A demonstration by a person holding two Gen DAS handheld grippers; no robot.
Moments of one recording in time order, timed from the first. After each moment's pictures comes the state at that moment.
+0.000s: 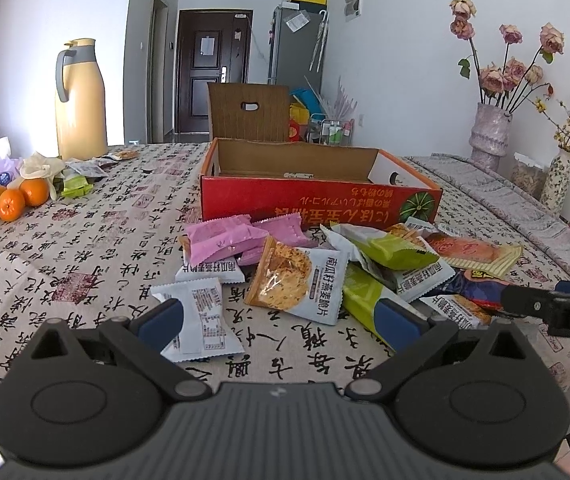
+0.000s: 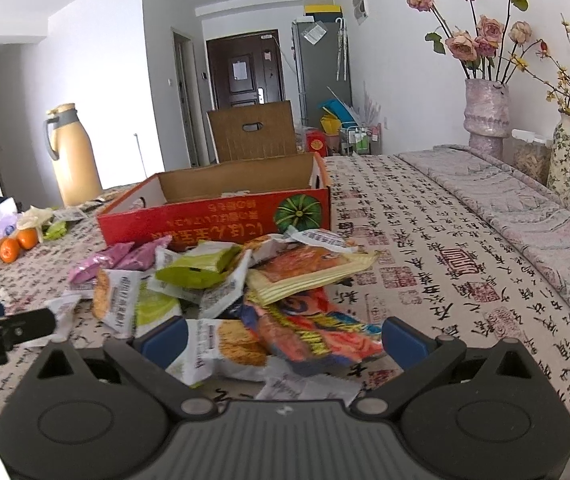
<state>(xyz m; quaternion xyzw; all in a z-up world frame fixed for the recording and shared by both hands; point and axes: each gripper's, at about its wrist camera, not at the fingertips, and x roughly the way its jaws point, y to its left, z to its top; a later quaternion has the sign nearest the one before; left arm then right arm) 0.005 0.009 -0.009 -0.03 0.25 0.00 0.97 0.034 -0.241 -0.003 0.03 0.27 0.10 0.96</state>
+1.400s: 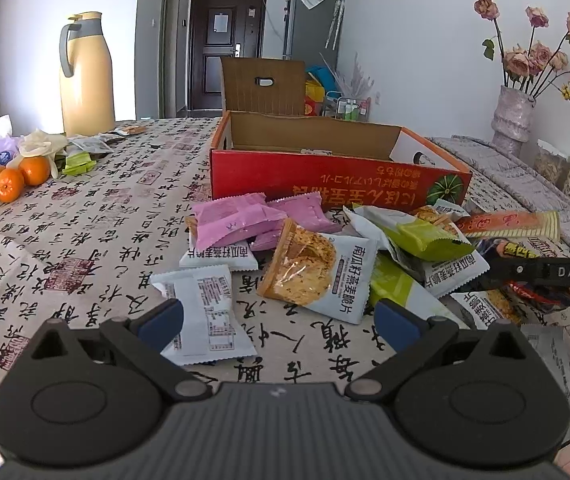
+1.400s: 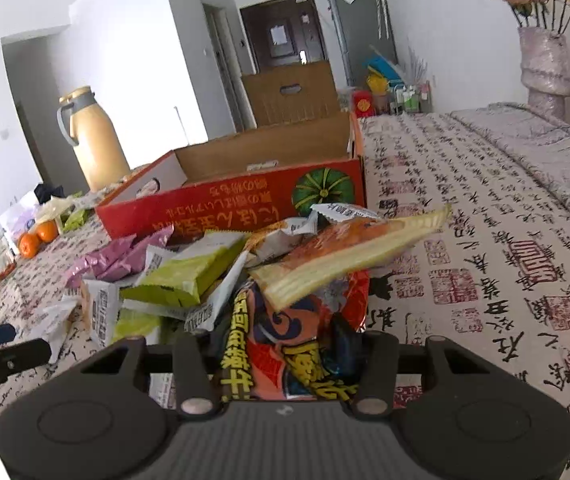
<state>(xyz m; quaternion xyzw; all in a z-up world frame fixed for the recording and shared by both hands) 0.033 0.015 -0.023 -0.04 0.29 0.02 0.96 0.117 -0.253 -0.023 0.07 0.32 0.19 0.93</state>
